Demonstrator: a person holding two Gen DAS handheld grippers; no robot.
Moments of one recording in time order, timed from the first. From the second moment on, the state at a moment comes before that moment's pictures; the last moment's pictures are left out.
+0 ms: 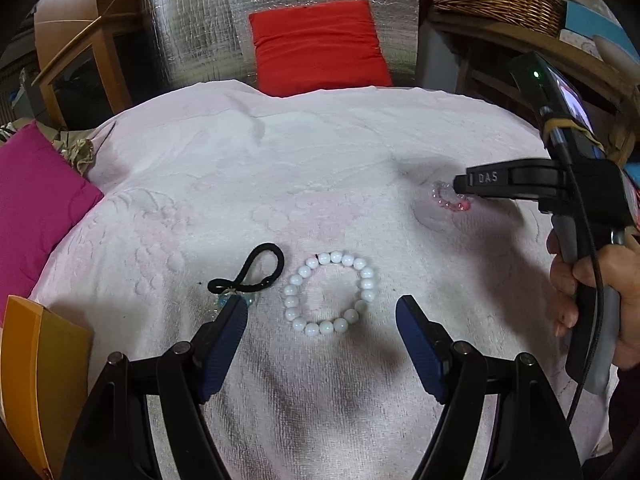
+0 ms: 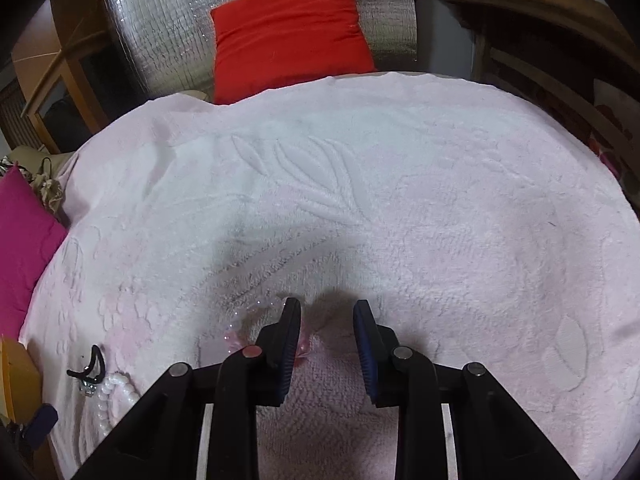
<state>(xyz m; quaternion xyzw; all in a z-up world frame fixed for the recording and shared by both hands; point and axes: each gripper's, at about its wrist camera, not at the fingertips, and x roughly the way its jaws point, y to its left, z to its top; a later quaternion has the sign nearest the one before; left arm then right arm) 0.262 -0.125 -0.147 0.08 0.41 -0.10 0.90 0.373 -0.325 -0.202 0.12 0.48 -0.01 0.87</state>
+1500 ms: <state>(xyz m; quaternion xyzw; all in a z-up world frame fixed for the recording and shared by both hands) 0.288 -0.096 -0.163 0.00 0.46 -0.11 0.88 0.328 -0.349 -0.195 0.18 0.51 0.05 0.84</state>
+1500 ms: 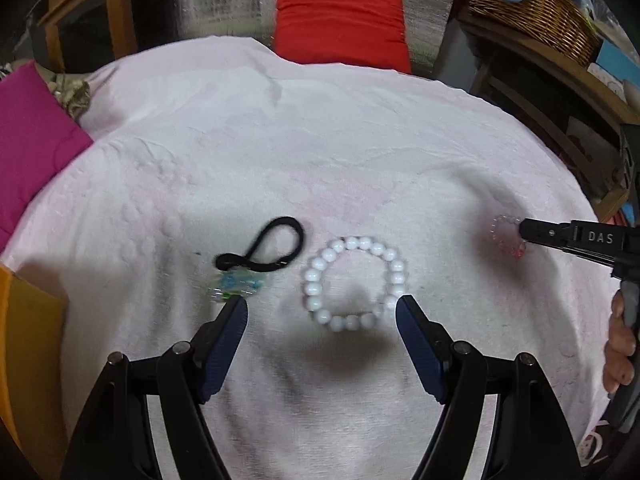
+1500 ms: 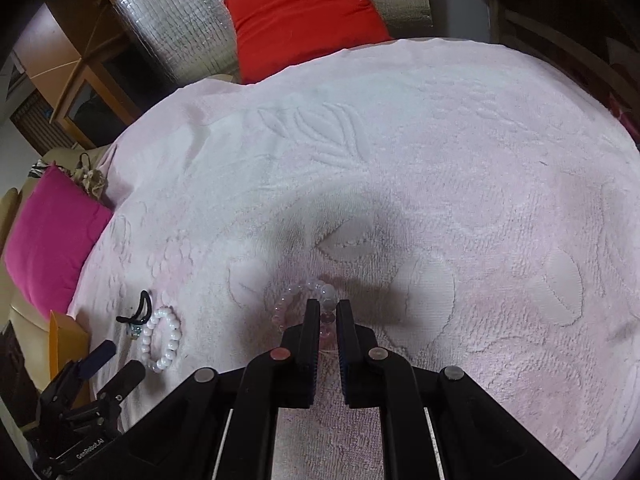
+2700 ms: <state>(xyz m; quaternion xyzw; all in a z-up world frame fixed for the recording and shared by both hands) 0.288 -0.109 -0.176 -0.03 0.48 -0.18 0.86 0.320 -0.345 -0.181 0.20 0.45 0.06 0.87</state>
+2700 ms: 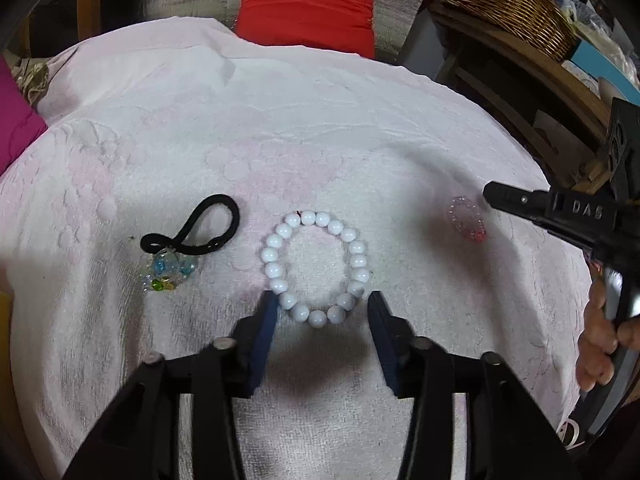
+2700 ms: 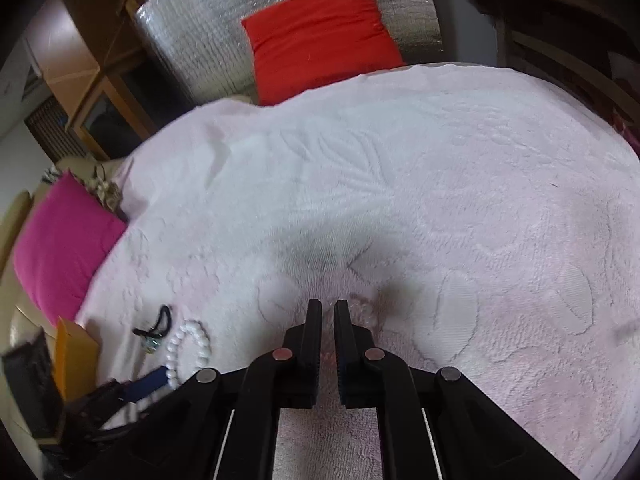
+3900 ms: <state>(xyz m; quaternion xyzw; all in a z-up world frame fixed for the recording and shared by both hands) 0.274 -0.115 -0.167 -0.03 0.46 -0.22 0.86 0.326 -0.329 -0.181 0.12 0.45 0.02 0.88</state>
